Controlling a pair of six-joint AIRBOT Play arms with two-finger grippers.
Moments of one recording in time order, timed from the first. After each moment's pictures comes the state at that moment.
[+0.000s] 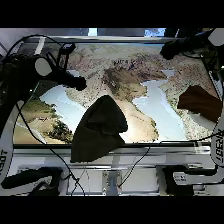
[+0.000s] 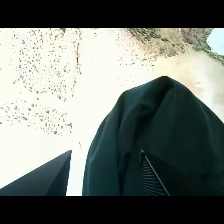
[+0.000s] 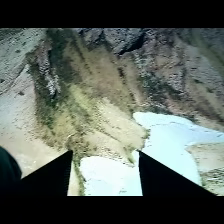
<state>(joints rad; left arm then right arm) -0.27 -1.32 1.46 1.35 -1.16 -1.43 0.08 -1.46 1.91 -1.33 1.29 1.28</state>
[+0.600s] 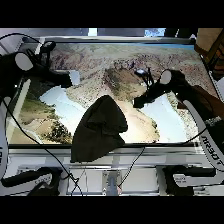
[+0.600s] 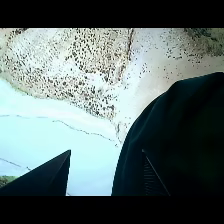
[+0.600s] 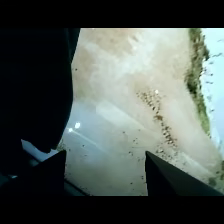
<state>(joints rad) -0.10 -1.32 1.48 1.33 -1.27 -1.40 0.24 -1.46 1.25 -1.21 1.29 1.20</state>
